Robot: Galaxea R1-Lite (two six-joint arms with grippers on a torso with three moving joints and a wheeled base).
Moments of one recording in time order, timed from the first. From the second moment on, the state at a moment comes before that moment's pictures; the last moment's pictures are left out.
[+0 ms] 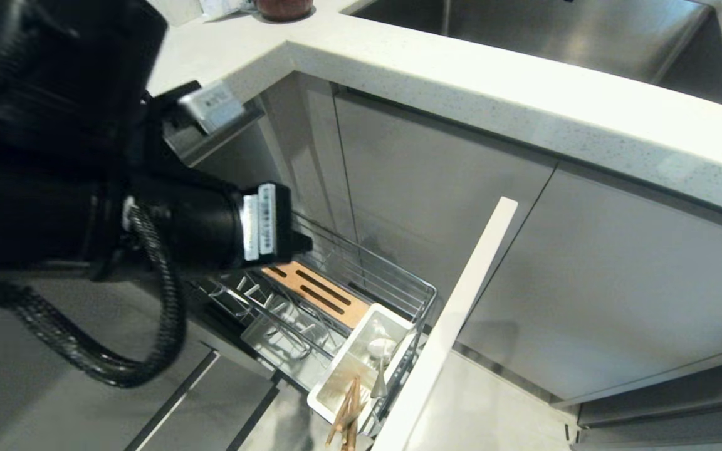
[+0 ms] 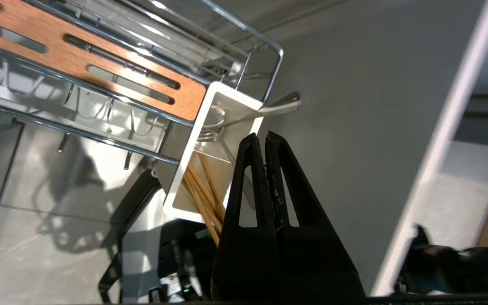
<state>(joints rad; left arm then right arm) -0.89 1.47 -1.44 0.55 0.29 -0.52 0.00 0.00 0.00 0.00 0.00 0.02</state>
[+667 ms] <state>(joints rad) -1.01 1.73 -1.43 0.45 0.35 -0.53 0.00 0.00 0.00 0.00 0.00 0.02</state>
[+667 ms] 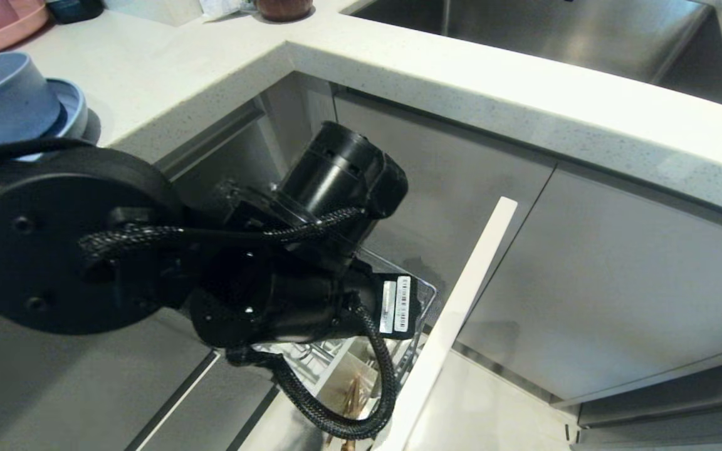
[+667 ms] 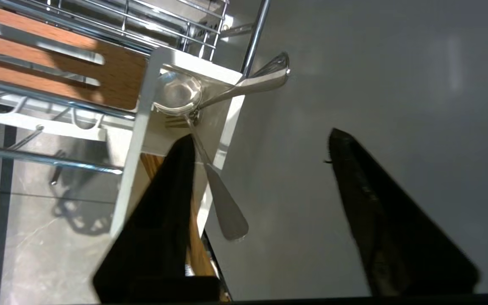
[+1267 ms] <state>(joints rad) -0.97 1.86 -1.44 0.39 0.35 -0.52 0.00 0.00 0.00 0.00 0.00 0.02</state>
